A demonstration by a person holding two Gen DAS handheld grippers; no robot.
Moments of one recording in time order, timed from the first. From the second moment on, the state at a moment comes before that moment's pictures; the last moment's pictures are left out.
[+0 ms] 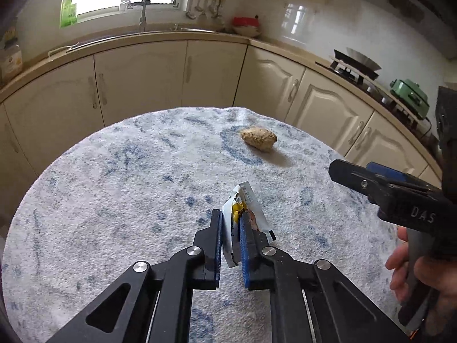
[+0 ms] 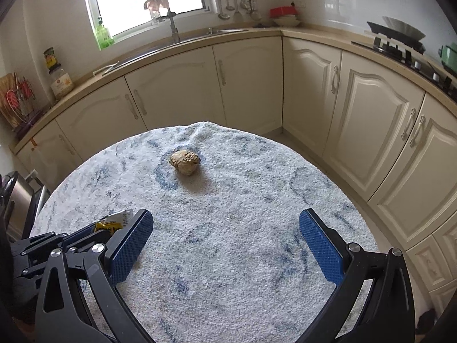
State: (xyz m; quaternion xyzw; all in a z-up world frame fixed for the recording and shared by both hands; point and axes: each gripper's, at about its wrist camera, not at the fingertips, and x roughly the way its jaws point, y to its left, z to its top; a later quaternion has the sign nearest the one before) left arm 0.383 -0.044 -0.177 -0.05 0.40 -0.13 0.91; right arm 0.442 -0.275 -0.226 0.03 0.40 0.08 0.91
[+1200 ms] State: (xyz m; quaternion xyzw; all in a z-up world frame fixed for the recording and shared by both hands) left arm 0.368 0.013 -0.165 -0.10 0.35 -0.10 0.93; right arm 0.433 -0.233 -0.245 0.02 0.42 0.13 0.90
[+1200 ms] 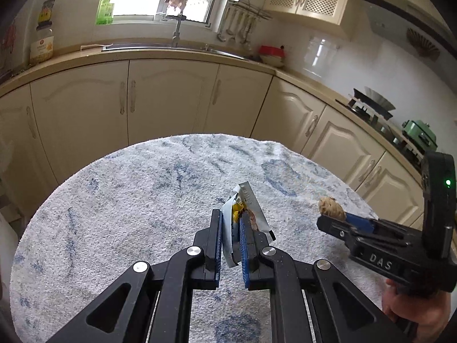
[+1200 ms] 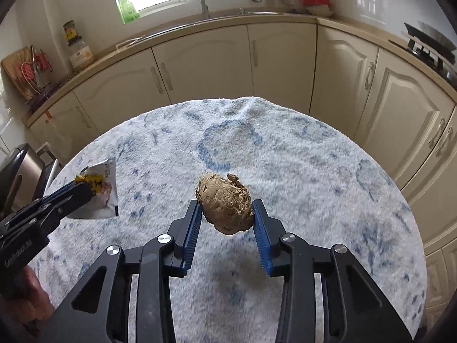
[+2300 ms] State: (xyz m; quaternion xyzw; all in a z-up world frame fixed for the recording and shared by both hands) left arm 0.234 -0.131 -0.074 -0.04 0.29 -0.23 0.93; right arm 0.251 -0.412 -0.146 0.10 0.31 0.07 0.94
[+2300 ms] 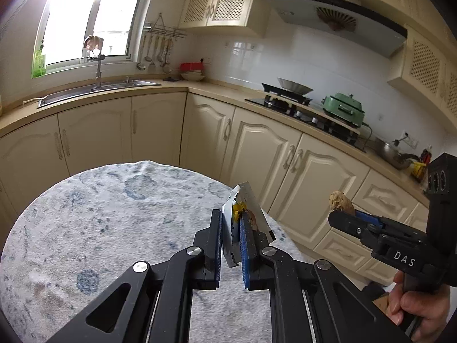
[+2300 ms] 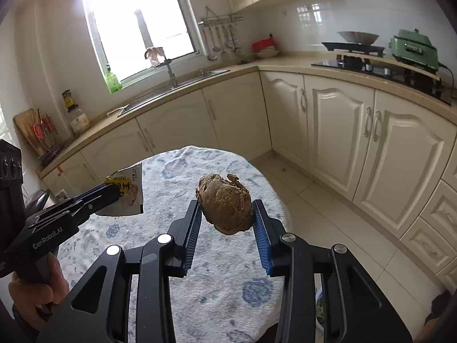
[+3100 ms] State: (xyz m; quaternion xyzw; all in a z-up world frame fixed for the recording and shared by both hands) left arm 0.265 -0.377 -0.126 0.04 0.39 -0.39 0.83; right arm 0.181 -0.625 -0.230 0.20 0.34 -0.12 0.91
